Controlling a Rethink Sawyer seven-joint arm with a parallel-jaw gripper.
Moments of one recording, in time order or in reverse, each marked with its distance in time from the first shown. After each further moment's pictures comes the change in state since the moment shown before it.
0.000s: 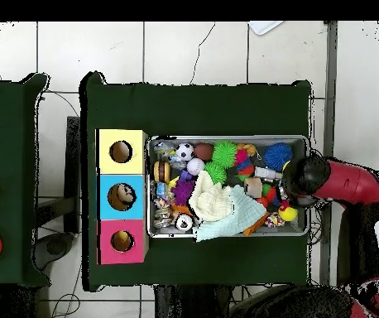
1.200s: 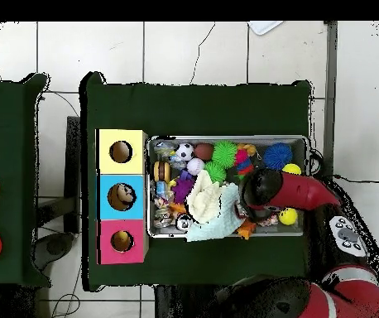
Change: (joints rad) arm 0.103 0.000 -0.009 0.198 0.112 -0.001 0.000
